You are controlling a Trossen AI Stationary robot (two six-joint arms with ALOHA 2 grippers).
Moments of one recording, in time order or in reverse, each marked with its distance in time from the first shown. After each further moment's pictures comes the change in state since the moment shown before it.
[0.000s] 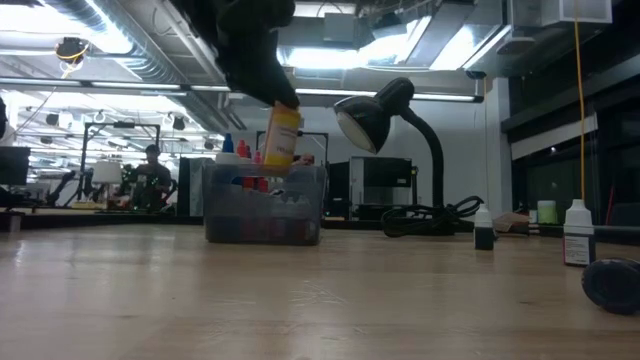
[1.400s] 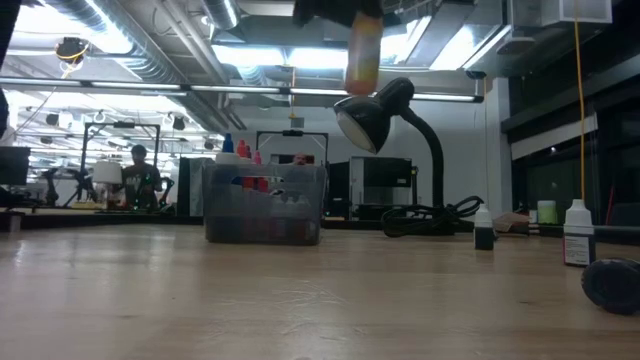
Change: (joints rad) left arm -0.022 0.286 0.645 -0.304 0.043 -0.015; right arm 0.092 -0.001 0.000 -0.155 -0.003 -0.025
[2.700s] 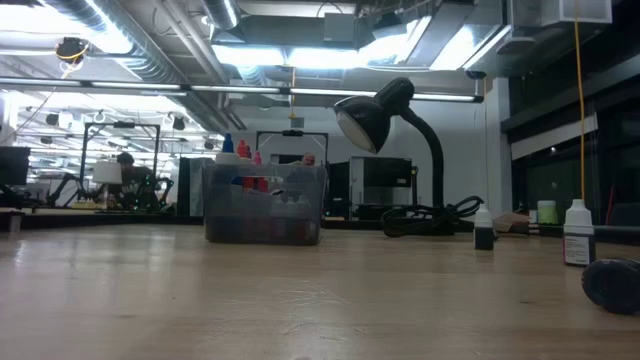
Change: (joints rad) left arm -0.366 0.067 0.177 -0.075 -0.026 -0.076; right arm -0.082 0.130 0.024 0.692 -0.257 -0.321
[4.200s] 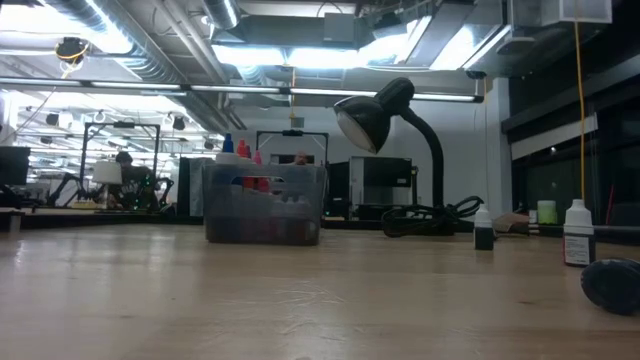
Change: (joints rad) left arm 0.007 0.017 0.000 0.123 0.067 0.054; right arm 0.151 0.000 -0.009 -0.119 0.048 0.184
